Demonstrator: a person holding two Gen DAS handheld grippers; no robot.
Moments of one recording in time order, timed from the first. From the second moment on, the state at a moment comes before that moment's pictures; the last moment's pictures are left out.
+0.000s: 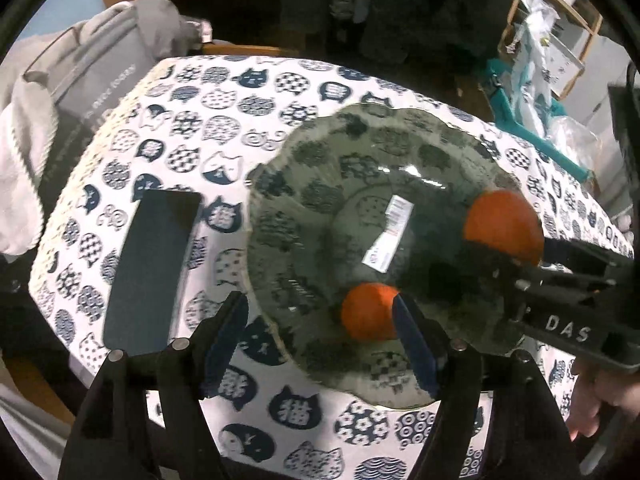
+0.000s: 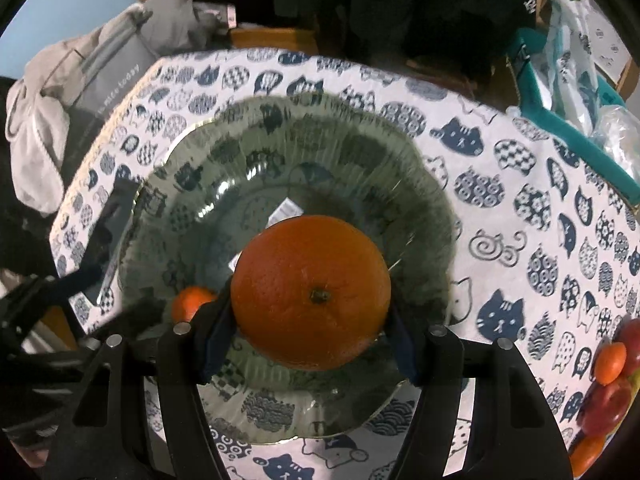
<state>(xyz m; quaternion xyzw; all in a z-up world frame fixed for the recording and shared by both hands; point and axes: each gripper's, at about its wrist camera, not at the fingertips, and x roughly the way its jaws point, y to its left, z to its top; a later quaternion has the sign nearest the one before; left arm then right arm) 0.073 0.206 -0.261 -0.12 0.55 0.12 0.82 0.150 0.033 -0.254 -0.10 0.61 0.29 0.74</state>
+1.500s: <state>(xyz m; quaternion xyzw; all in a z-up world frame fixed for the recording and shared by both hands) 0.045 0.139 -0.122 -0.11 0.42 0.06 0.90 0.113 -0.104 -0.060 -0.06 0.41 0.21 0.88</state>
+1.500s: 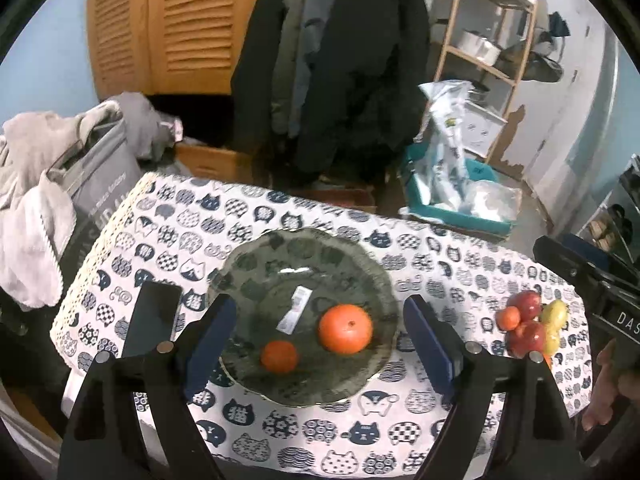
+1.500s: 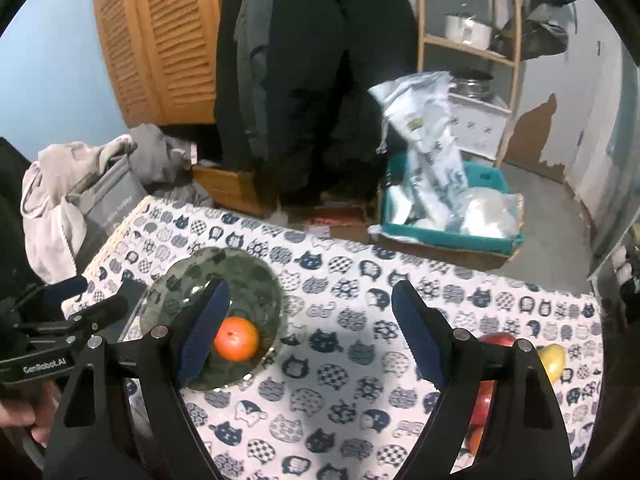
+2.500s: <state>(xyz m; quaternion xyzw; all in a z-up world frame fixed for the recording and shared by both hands) 0.038 0.015 -0.061 -0.04 0.36 -0.01 0.93 0.071 -0.259 -0.001 -0.03 0.36 0.13 0.92</state>
